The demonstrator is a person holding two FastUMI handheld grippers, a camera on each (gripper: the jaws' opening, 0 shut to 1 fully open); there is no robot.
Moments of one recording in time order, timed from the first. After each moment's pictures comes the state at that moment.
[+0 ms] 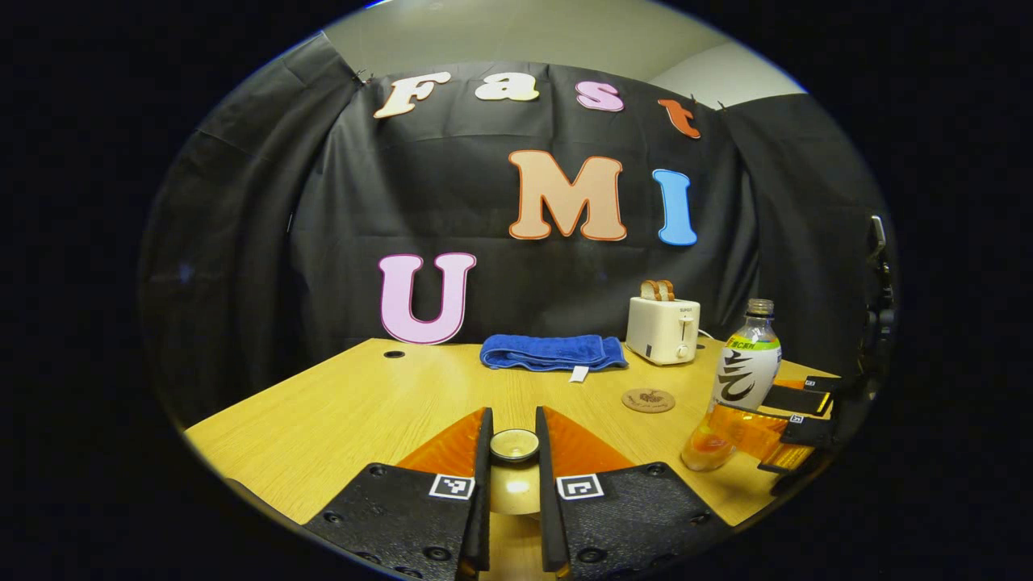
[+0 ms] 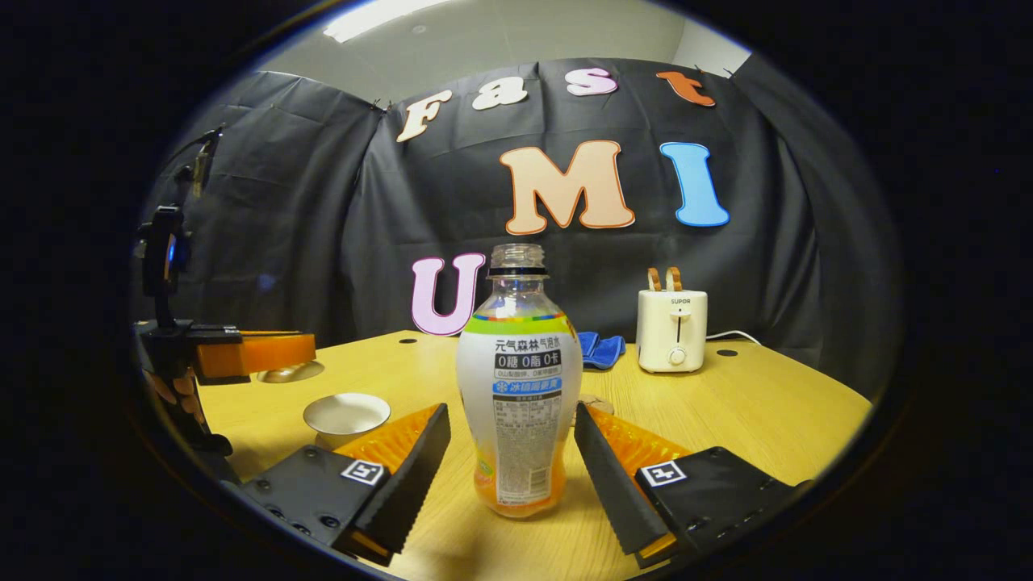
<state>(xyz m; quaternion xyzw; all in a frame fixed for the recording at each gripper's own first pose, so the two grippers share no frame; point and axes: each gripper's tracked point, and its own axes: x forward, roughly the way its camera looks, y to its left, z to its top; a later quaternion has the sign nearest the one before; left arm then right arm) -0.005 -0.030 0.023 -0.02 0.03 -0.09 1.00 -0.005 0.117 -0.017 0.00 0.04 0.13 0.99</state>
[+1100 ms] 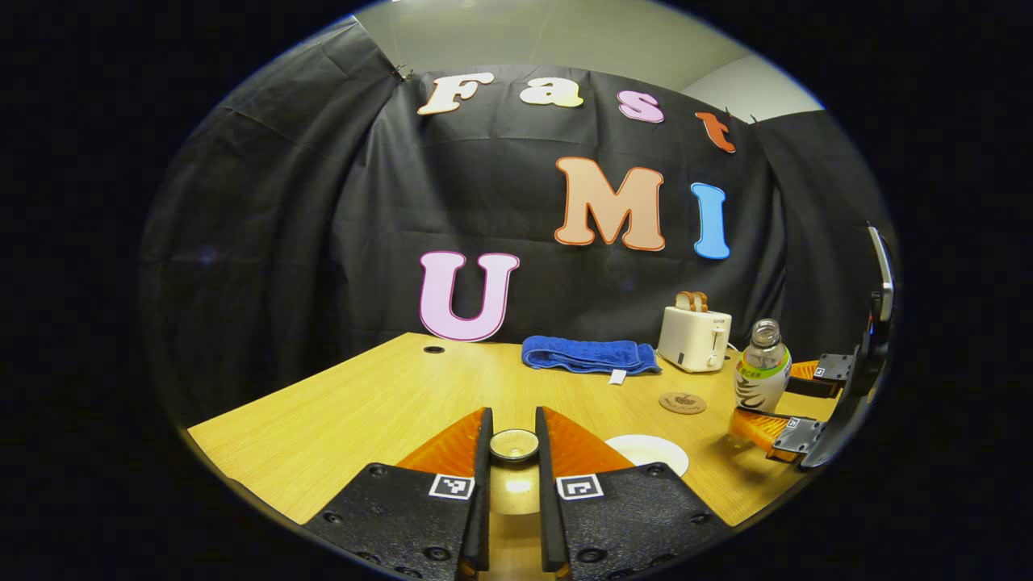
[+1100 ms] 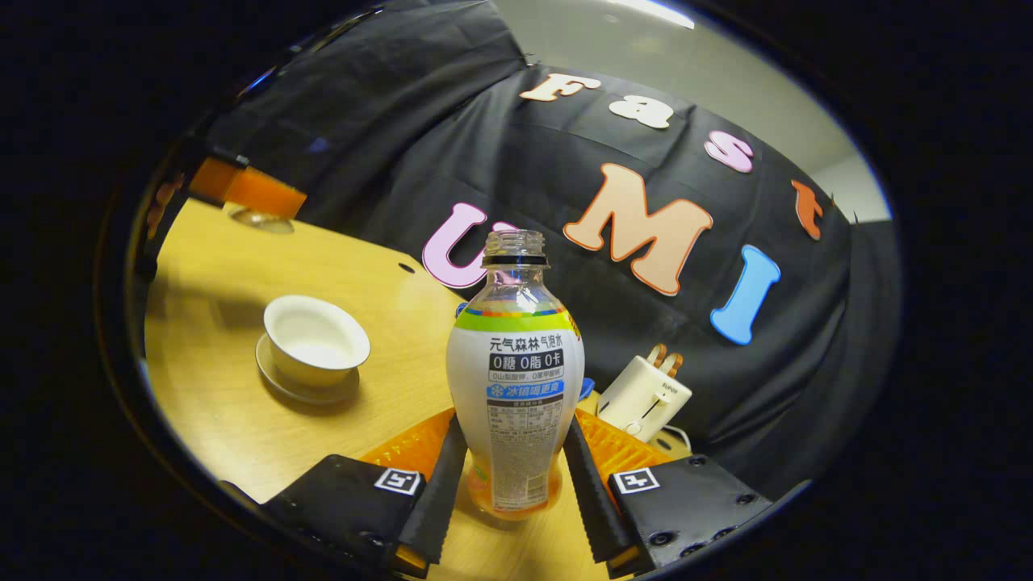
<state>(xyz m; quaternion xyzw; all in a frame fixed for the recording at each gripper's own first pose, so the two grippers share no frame) -0.018 0.039 0.019 -0.05 0.03 -0.04 1.00 0.003 0.137 -0.011 -0.35 0.00 0.13 0.93</state>
